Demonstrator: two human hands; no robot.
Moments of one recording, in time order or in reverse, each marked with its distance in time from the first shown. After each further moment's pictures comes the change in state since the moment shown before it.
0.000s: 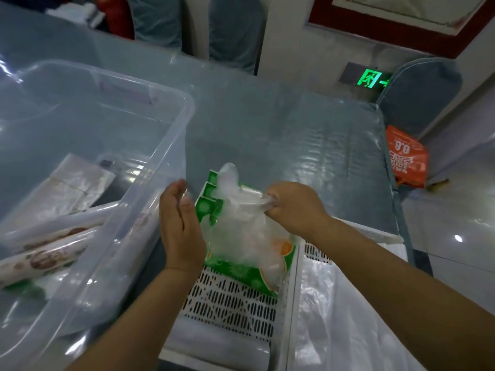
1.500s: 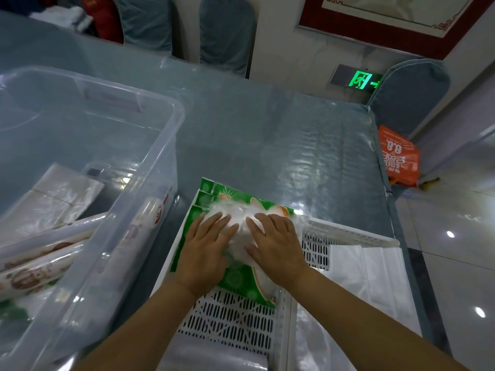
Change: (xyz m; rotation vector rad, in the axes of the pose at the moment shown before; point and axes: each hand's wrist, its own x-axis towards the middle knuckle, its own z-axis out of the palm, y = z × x) left_hand -0.013 -0.048 0.016 0.796 -0.678 0.604; right_hand -0.038 0.004 0.093 -0.241 0.188 -0.072
